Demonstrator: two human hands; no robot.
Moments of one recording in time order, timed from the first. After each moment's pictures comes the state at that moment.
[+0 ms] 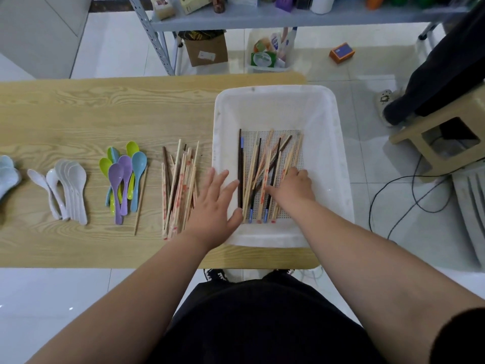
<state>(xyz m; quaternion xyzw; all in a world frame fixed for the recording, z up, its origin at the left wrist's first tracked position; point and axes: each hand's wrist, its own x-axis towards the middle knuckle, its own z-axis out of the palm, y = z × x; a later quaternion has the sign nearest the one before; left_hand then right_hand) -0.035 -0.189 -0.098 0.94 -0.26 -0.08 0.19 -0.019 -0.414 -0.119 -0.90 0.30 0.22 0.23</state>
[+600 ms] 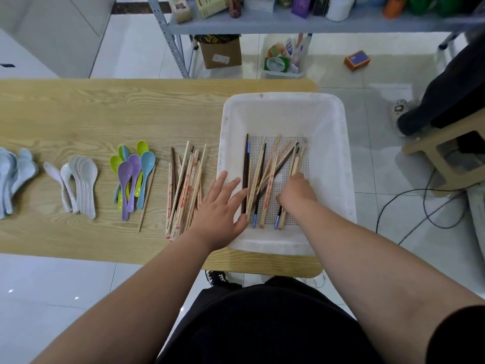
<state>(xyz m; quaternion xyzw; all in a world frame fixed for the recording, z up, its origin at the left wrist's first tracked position) -0.032 -0.198 -0.096 0.95 -0.30 -0.07 0.11 0.002 -0.422 -0.131 -0.86 0.34 0.26 0.28</state>
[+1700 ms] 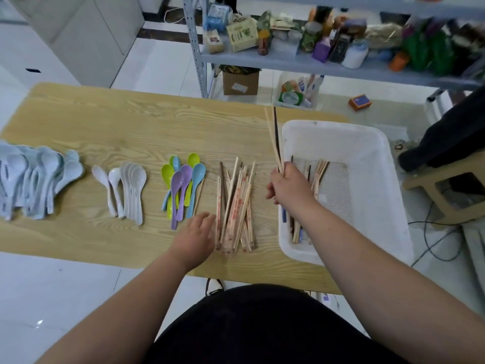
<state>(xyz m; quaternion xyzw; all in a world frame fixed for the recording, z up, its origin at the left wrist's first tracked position) -0.025 0.004 -0.128 0.96 -0.16 -0.19 0.14 0.027 -0.252 -0.015 -0.82 0.21 0.11 0.53</state>
